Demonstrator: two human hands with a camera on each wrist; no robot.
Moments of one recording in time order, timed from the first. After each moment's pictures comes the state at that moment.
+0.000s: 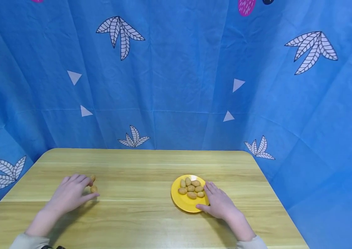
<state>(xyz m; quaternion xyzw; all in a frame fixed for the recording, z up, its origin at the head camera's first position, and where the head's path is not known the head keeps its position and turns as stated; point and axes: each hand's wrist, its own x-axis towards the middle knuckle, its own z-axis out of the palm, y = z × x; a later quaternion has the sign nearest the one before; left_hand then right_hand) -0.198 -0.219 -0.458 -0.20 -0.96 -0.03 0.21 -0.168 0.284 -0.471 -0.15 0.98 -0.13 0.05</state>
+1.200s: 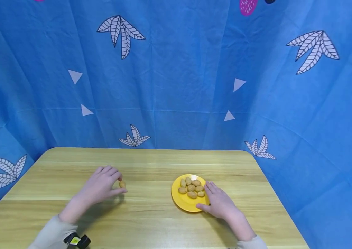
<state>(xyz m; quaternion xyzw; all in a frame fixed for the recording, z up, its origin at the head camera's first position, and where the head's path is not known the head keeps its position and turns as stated) -0.219 -0.140 -0.446 -0.30 -0.93 -0.03 0.23 -0.168 0.283 -0.470 -0.15 0.98 -0.13 0.05</state>
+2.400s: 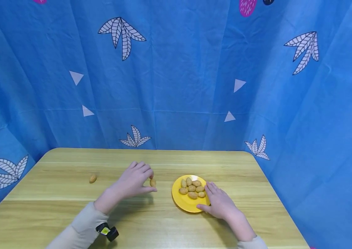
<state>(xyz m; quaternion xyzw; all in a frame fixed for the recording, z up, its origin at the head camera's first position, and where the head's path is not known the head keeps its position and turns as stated) -0.227 -0.052 -0.433 -0.39 -0.90 -0.02 0.21 -0.164 0.282 -0.473 -0.15 0.98 -0.13 0.04</state>
